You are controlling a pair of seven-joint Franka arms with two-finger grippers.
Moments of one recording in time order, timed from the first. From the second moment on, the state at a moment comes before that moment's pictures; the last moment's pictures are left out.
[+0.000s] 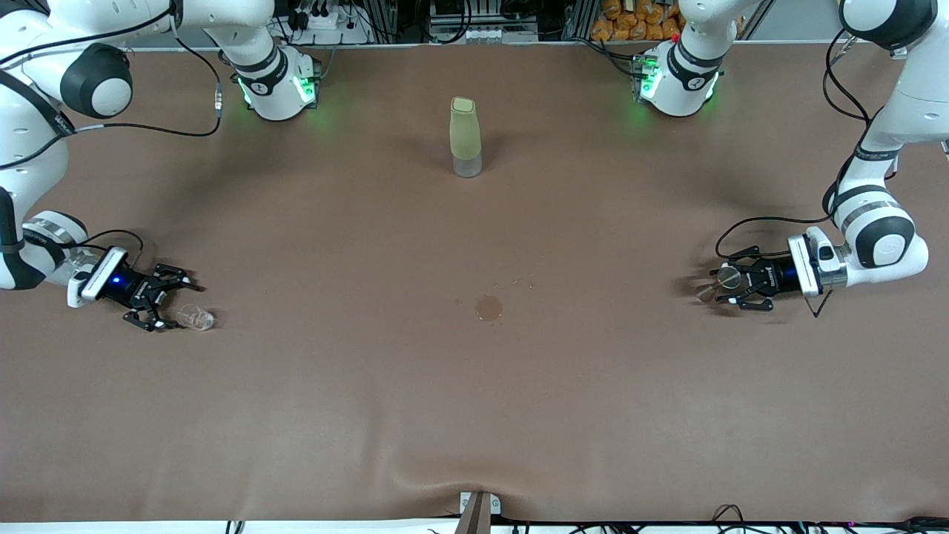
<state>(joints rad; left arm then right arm) 0.50 0.72 -0.11 -1.88 -1.03 1.78 2.52 -0.45 1.04 -0.25 -1.57 1.35 1.43 -2.76</state>
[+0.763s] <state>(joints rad) 0.50 0.74 -0.11 -1.88 -1.03 1.77 2.53 -0.41 1.04 -0.20 -1.58 1.44 1.46 -2.76</state>
